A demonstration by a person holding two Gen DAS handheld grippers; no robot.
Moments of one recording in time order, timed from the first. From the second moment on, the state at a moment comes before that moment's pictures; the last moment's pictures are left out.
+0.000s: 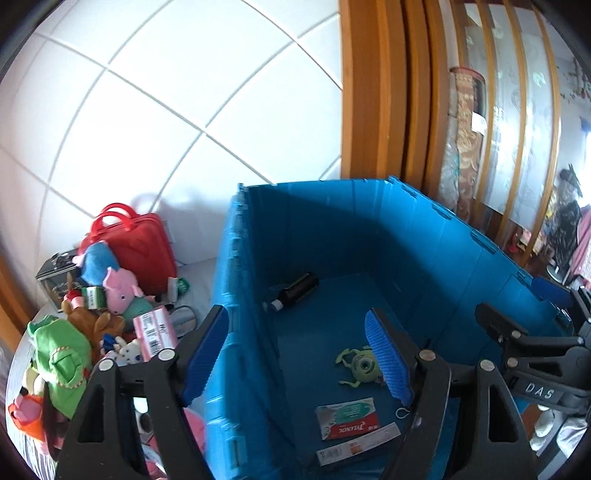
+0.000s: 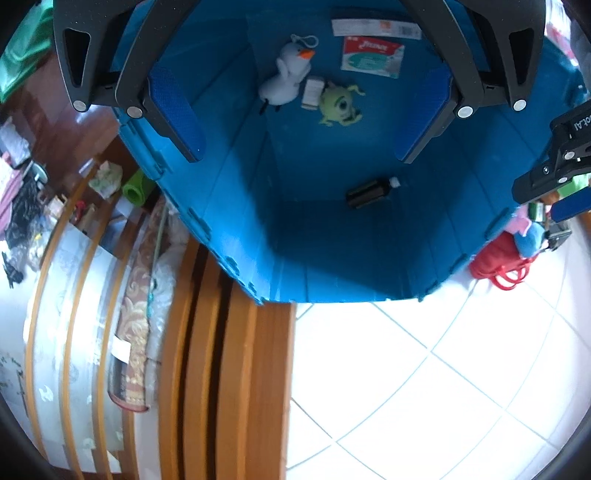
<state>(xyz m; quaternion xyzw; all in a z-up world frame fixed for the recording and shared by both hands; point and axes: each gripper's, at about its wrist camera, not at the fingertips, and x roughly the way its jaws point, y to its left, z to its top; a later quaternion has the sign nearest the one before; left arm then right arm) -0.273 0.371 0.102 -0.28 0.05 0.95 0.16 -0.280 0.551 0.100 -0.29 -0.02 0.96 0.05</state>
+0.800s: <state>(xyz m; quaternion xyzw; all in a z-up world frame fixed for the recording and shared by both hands) -0.226 0.134 0.089 -0.27 0.01 0.96 -0.01 -0.260 0.311 0.101 -0.28 -0.08 0.95 -0.13</state>
